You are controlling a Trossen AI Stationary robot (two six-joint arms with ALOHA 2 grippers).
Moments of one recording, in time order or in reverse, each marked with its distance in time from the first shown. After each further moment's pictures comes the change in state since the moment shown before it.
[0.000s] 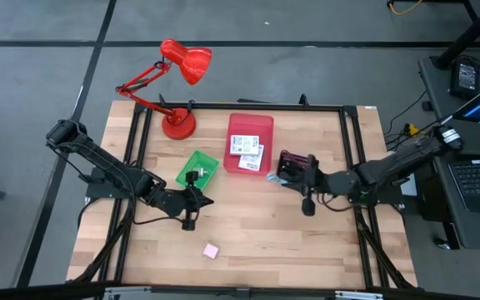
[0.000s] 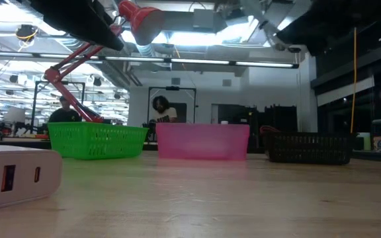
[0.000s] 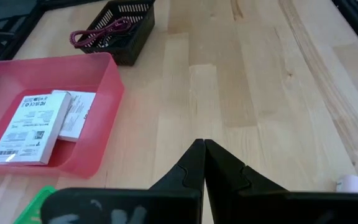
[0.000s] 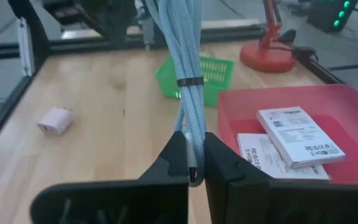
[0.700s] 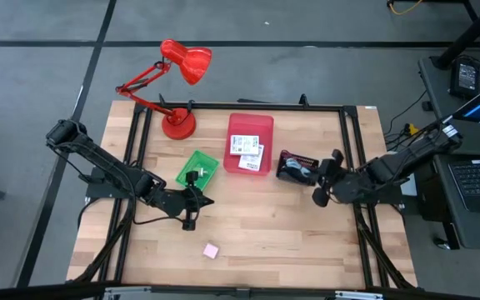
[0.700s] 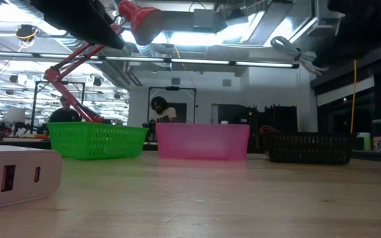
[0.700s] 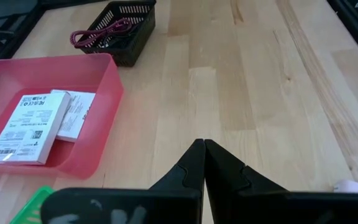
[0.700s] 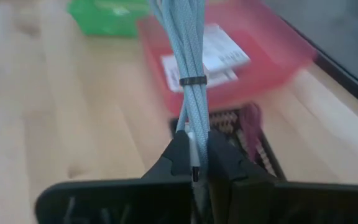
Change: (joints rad) left arm 0.000 0.000 0.000 0.009 0.000 -0.016; right arm 0.106 -0.121 0.126 -0.761 0.236 0.461
